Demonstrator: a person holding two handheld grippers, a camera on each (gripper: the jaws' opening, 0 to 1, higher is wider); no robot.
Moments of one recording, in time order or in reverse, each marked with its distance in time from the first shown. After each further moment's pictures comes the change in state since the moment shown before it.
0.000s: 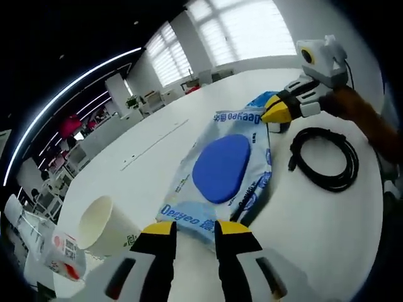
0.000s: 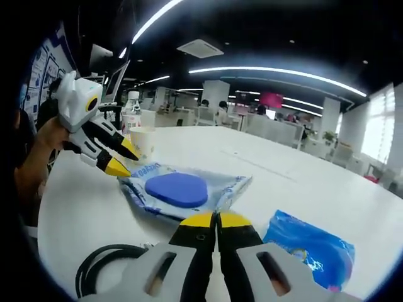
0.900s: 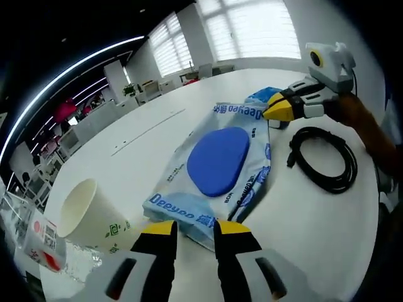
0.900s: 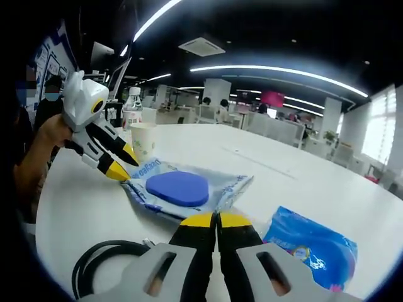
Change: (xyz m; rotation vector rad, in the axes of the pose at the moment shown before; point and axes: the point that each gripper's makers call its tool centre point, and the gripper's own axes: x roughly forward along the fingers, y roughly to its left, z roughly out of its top) left arm 0.011 -0.010 -0.010 -0.071 0.045 -0.076; right arm 0.002 0.003 -0.006 -0.011 0.012 0.005
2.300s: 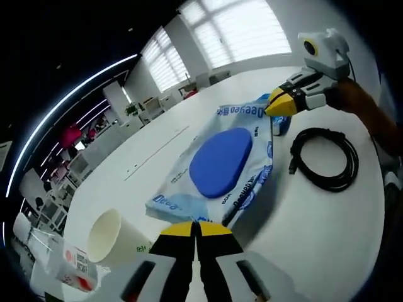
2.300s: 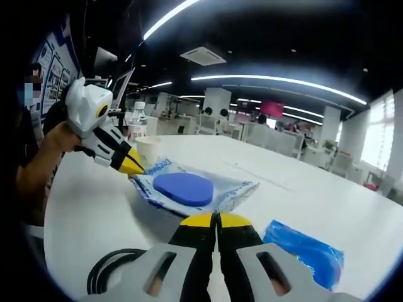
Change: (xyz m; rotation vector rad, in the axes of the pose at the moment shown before) left arm -0.018 0.014 0.029 0.142 -0.080 0.086; right arm -0.021 0.005 0.024 -0.011 -0.072 -0.004
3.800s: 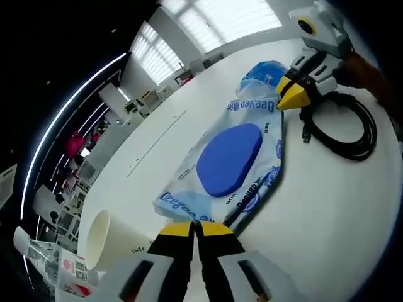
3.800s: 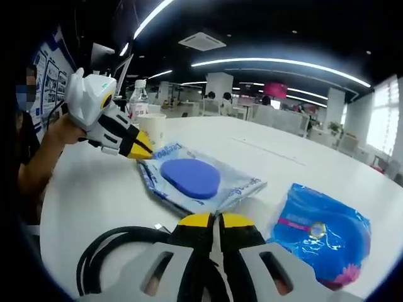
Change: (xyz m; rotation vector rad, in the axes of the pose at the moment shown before) left arm 0.022 0.000 -0.021 0.144 0.090 0.064; right arm 0.013 0.010 -0.047 0.048 0.115 0.038
